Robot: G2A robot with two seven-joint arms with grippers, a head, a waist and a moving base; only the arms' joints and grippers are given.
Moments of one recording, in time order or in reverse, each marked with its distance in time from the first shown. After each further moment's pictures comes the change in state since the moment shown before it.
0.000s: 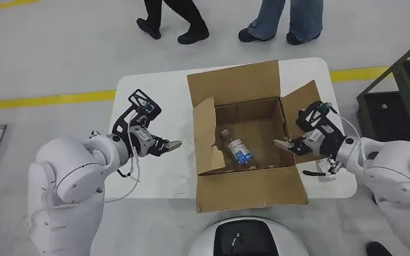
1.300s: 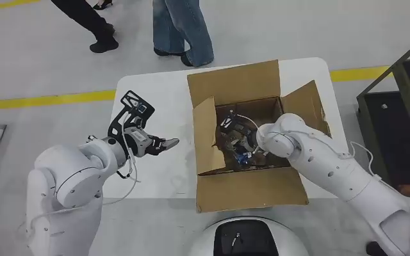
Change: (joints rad) left arm 0.059 0.017 -0.035 -0.017 0.026 0.038 0.088; right arm 0.706 -0.218 -0.825 0.757 0.053 0.162 0.177
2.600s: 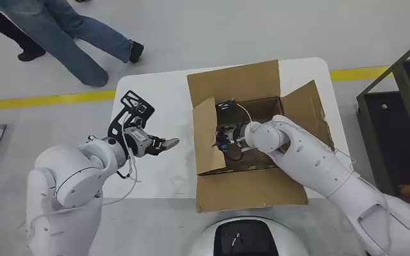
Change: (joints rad) left arm 0.000 0.000 0.000 0.000 0.000 0.000 0.000; right arm 0.017 -0.123 0.012 0.186 0.339 0.197 -0.260
